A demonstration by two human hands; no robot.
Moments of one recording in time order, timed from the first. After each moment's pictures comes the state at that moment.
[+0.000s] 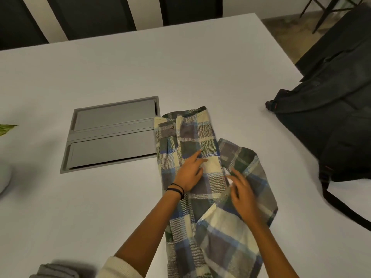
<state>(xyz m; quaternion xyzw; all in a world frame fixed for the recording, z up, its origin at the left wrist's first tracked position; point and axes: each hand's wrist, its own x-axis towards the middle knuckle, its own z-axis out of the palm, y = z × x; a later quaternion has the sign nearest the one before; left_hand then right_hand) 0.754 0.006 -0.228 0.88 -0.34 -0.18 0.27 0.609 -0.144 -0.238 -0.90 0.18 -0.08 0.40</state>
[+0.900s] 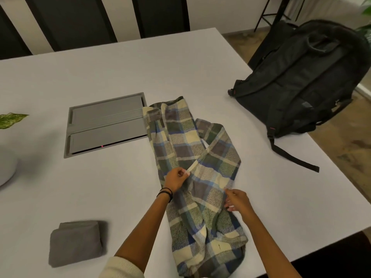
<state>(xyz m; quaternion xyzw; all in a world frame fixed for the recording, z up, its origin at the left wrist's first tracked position) 0.609 0.079 -0.203 0.84 -0.13 -0.32 0.43 0.439 -0.088 -0.194 -0.63 0.50 0.08 0.59</state>
